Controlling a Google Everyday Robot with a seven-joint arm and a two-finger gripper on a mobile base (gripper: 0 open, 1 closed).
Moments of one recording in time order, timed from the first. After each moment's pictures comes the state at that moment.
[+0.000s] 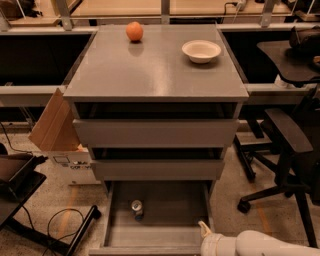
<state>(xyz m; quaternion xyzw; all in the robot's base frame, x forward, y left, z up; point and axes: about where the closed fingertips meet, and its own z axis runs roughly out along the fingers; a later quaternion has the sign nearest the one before) 0.378 -0.107 0.414 -0.46 0.81 0.20 0.30</state>
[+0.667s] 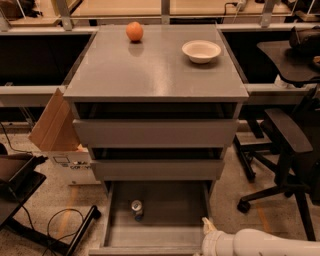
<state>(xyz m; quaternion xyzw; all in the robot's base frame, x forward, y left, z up) 0.383 -0.116 0.425 -0.48 0.82 0.15 0.29</state>
